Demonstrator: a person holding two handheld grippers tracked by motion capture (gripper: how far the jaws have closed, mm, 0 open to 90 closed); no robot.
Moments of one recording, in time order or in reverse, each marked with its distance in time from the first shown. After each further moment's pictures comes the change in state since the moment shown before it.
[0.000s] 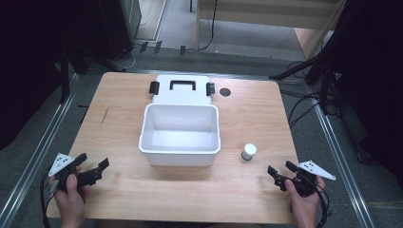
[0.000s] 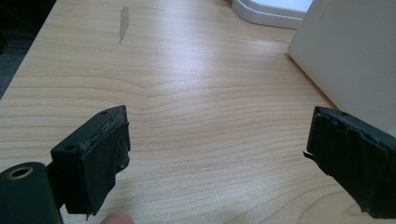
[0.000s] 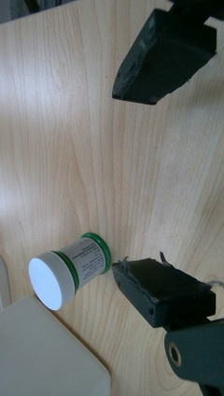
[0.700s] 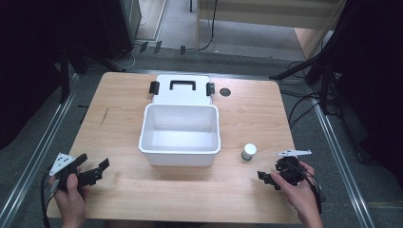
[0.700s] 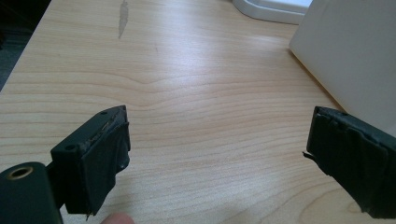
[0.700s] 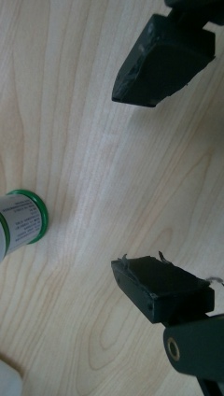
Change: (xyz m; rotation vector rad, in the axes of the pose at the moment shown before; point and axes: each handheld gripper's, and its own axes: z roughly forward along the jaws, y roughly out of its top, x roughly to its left) left arm 0.000 0.000 0.001 0.020 0.000 -0.003; right arm 0.035 0.040 0.021 0.480 -0.002 -0.103
